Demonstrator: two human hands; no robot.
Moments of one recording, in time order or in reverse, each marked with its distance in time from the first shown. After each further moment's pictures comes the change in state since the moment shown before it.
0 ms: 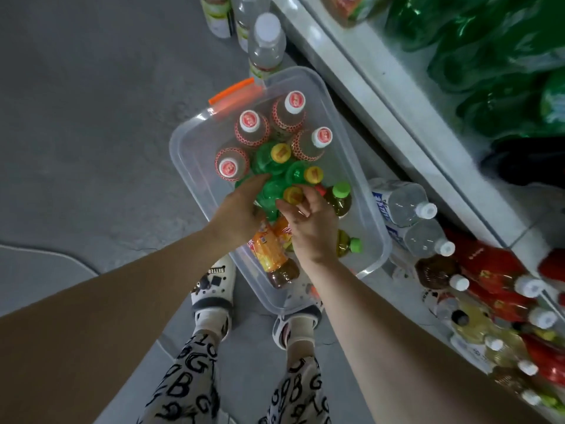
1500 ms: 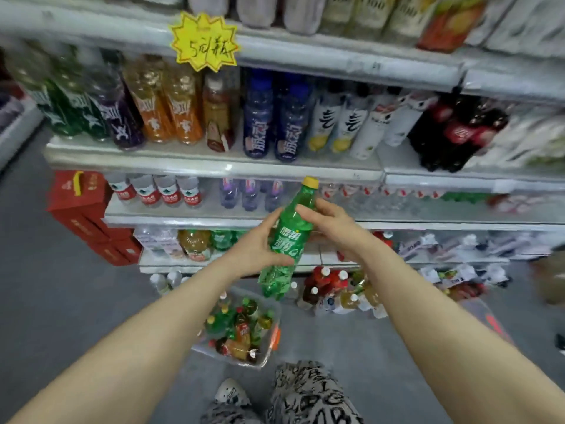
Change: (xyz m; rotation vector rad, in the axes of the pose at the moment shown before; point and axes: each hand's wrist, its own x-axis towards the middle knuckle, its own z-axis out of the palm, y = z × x) left_hand -0.428 0.456 -0.177 0.171 -0.448 0.863; right_hand -0.448 -0.343 -0.400 0.498 0.219 -0.235
